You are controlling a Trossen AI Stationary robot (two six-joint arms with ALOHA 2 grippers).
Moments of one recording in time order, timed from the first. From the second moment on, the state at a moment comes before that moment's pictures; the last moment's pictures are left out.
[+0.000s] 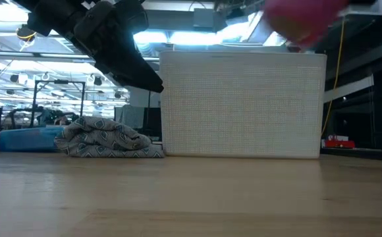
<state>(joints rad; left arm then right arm) -0.23 1.36 0.66 0.18 -0.20 -0.20 0.66 1.83 1.57 -0.83 0.21 1.18</state>
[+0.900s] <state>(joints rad) -0.23 1.36 0.66 0.18 -0.20 -0.19 0.94 1.84 1.45 -1.15 0.03 1.80</state>
